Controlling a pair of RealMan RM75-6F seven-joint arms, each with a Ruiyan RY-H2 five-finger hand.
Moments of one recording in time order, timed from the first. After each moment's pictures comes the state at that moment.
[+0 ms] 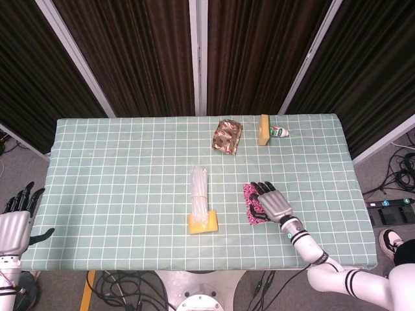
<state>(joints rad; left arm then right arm) -0.07 -1.21 -0.06 -1.56 1.38 1.46 0.10 0.64 -1.60 0.06 -1.29 -1.19 0.80 -0.27</state>
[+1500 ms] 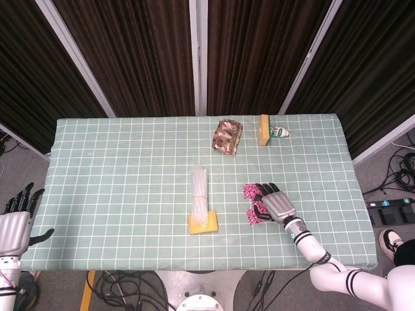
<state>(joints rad) -0.07 -1.21 -0.06 -1.57 1.38 1.46 0.11 0.62 -1.61 0.04 -1.23 -1.22 0.79 -0.24</state>
